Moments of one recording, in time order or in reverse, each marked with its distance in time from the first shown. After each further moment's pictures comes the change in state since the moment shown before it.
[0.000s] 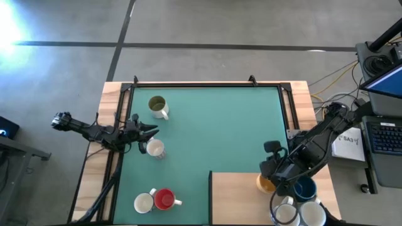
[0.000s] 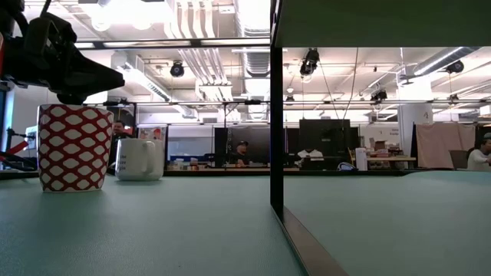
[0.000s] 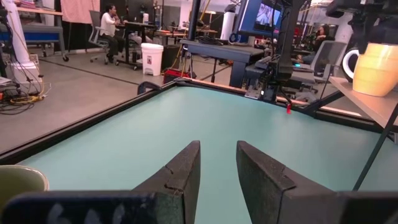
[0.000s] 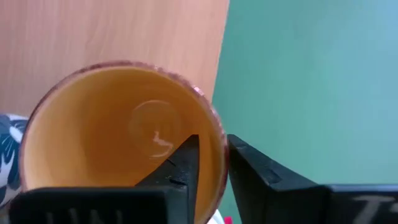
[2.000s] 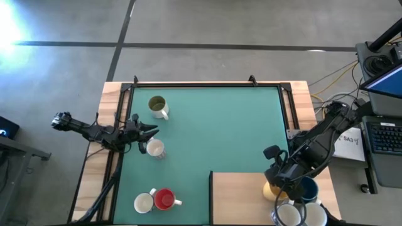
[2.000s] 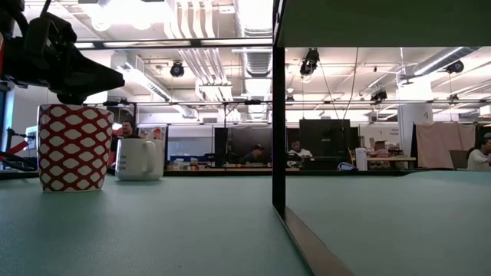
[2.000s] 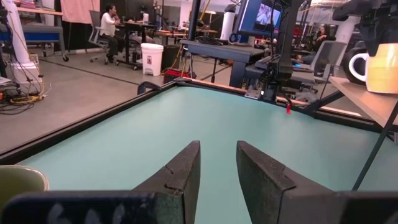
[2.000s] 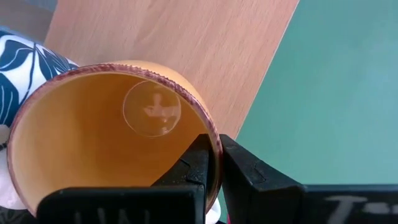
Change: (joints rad) left arm 0.000 0.000 0.000 0.000 0.000 0.000; right arm 0.035 -0.010 -0.022 0.009 -0.147 -0.167
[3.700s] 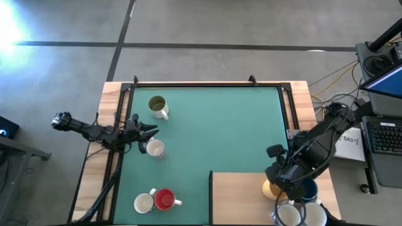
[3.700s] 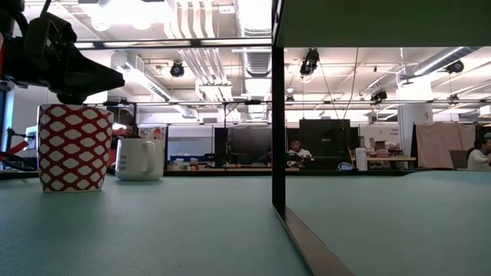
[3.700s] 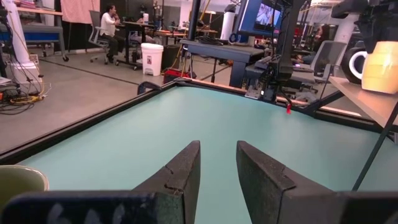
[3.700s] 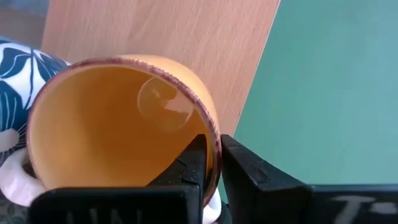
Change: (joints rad) left arm 0.000 0.000 0.000 0.000 0.000 0.000; right arm 0.000 0.010 0.054 -0.062 0.002 0.106
